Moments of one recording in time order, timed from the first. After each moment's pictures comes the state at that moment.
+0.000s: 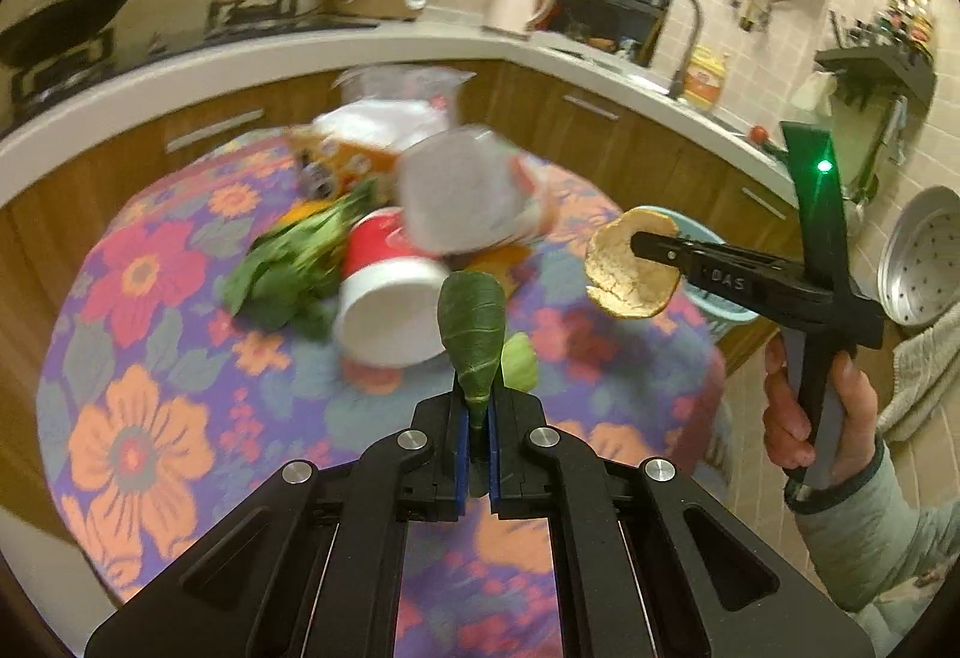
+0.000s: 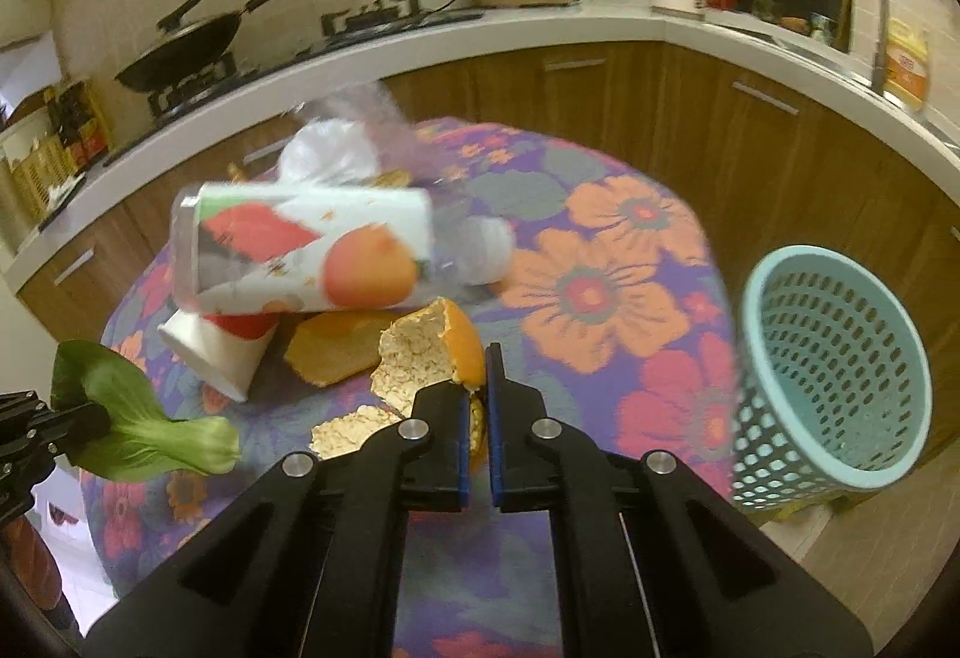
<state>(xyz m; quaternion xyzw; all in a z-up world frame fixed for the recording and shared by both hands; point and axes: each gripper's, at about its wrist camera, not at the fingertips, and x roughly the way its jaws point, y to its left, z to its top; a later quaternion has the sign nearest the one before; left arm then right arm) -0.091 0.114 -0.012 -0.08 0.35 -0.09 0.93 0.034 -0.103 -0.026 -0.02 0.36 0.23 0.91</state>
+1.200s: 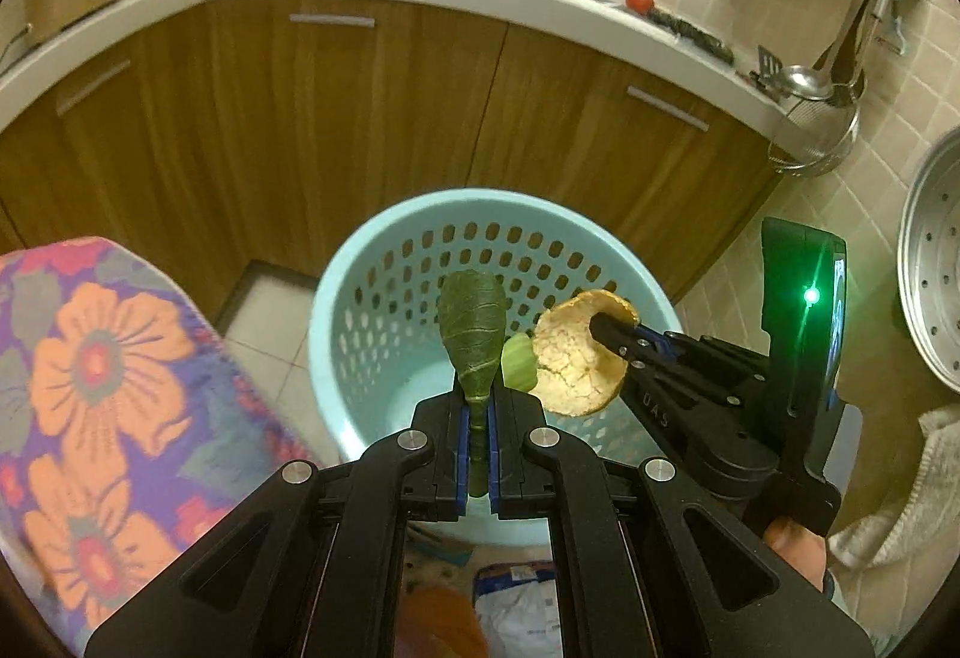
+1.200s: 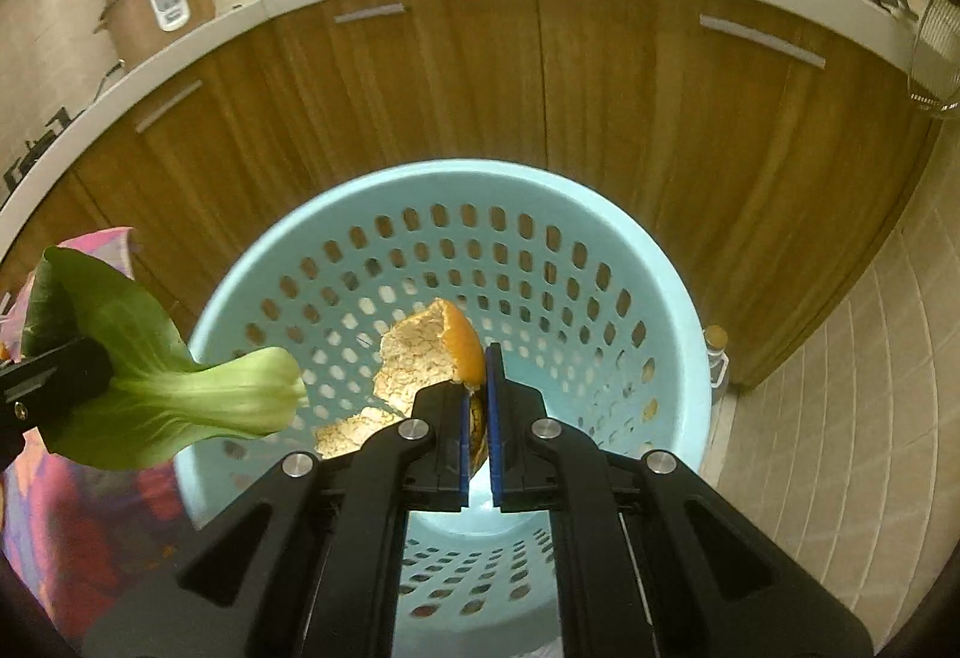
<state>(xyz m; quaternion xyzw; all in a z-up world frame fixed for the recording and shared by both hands) 0.195 -0.203 -0.069 0.01 0.44 -0.25 0.86 0.181 -0.380 -0.129 0.10 0.42 -0.03 0.90</state>
